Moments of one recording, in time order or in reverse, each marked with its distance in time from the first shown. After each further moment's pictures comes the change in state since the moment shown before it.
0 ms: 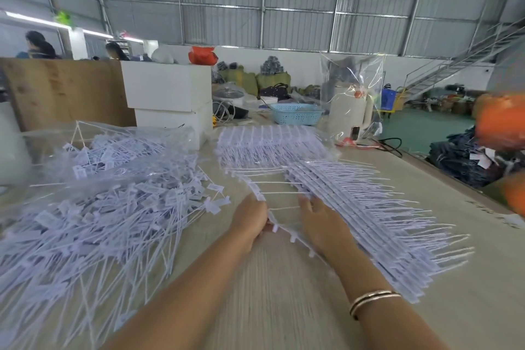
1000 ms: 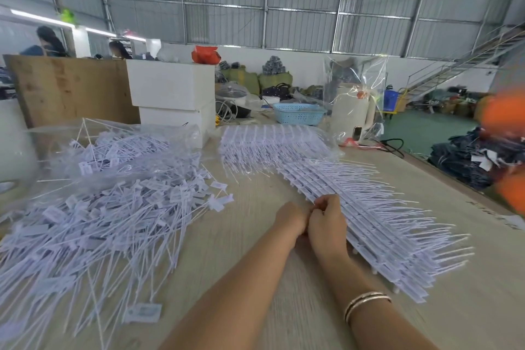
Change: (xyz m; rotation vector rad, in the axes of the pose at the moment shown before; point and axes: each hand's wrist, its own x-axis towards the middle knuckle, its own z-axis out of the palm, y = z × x) left_hand -0.001 0.020 0.058 0.221 -0.149 0.042; right_hand 0.001 -0.015 0.019 1.165 0.430 0.494
